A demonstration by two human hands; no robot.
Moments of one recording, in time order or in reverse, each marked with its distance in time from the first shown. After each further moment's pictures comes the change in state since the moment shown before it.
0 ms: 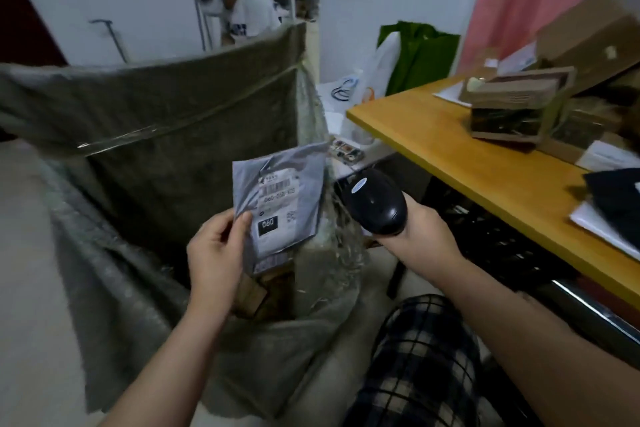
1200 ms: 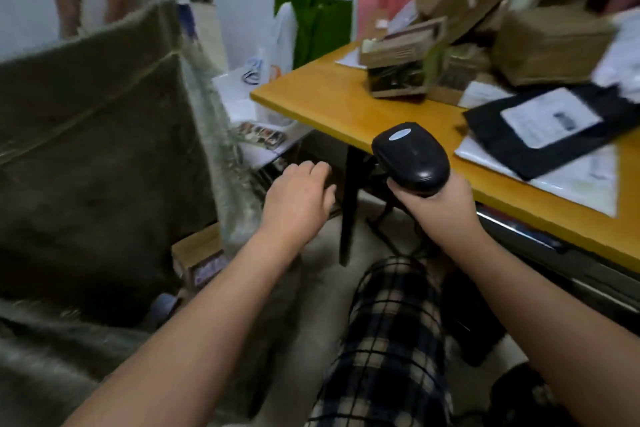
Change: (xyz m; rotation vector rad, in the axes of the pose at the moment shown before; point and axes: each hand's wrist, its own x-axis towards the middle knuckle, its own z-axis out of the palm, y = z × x) left_hand -0.021 0.095 0.151 0.637 -0.699 0.641; right_hand -0.063 0.062 -0.066 0.347 0.529 0.193
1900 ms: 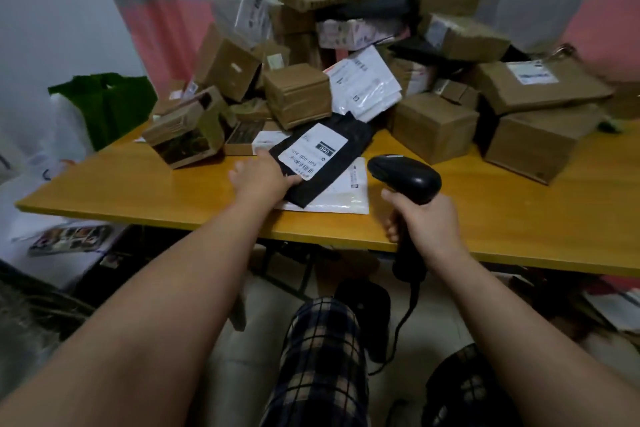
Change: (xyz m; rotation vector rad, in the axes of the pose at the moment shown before) left_hand 0.150 0.221 0.038 -0.058 -0.251 -0.109; right_hand -0.042 0.031 -0.213 0.197 0.494 0.315
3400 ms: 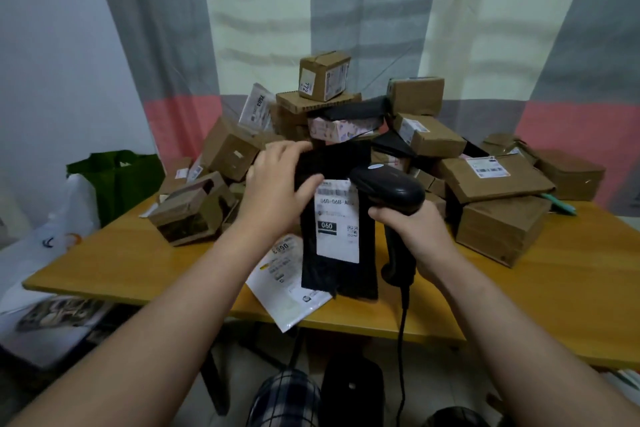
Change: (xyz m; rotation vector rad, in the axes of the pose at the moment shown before) left_hand -0.054 0.054 -0.127 -0.344 0.491 0.652; right_hand 0.036 -0.106 -0.027 0.049 -0.165 -0.286
